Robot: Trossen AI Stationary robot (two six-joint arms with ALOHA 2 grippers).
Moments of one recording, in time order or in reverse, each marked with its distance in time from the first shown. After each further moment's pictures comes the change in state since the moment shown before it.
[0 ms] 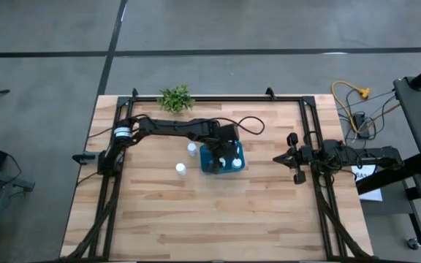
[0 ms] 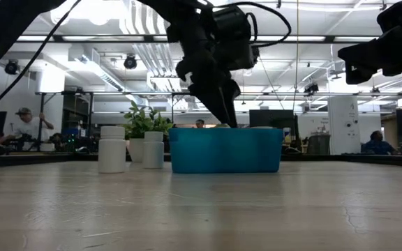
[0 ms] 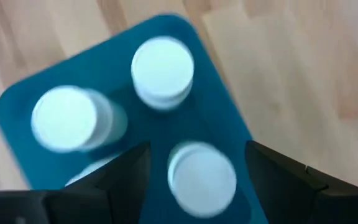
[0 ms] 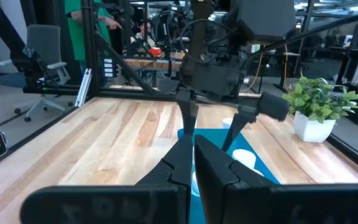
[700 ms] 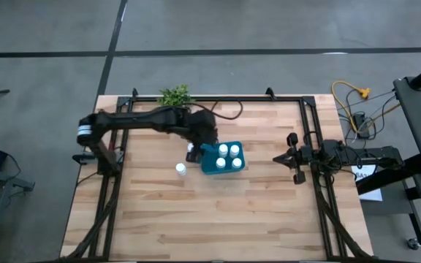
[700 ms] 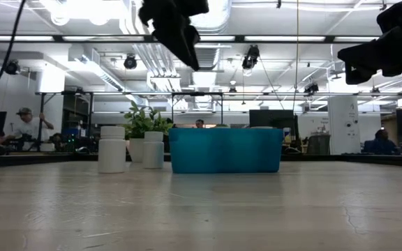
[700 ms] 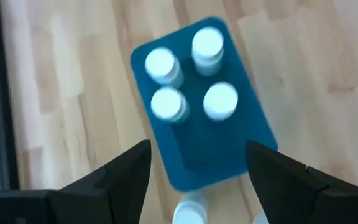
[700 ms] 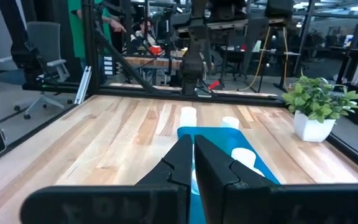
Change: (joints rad) left arm 0.002 -0.367 -0.109 -0.130 -0.218 -0.066; right arm 0.000 0.007 0.000 0.000 -0.001 -0.008
